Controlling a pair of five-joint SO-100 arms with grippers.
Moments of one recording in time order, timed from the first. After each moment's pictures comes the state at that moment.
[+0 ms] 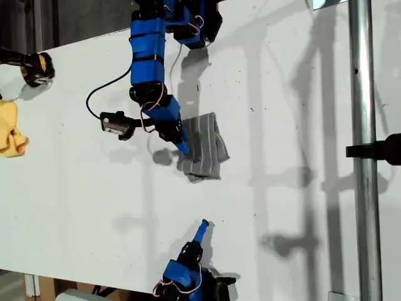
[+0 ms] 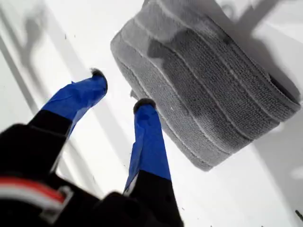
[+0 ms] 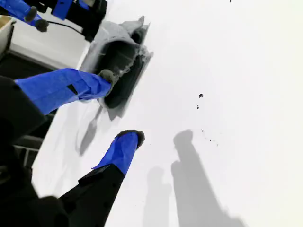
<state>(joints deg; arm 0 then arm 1) 1.9 198.5 176.7 66.9 -66.6 1.6 89.6 83.3 66.6 72.7</state>
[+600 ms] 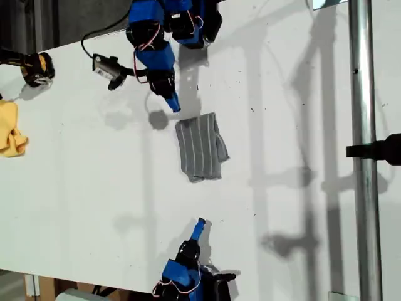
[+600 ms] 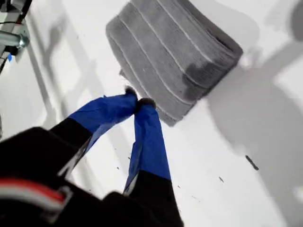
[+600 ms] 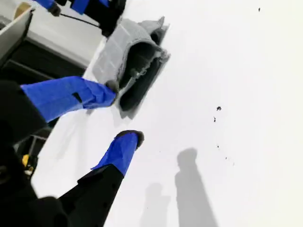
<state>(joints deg) 0.4 198.6 177.1 63.3 -69.9 5.8 150.3 136.6 60.9 73.9</state>
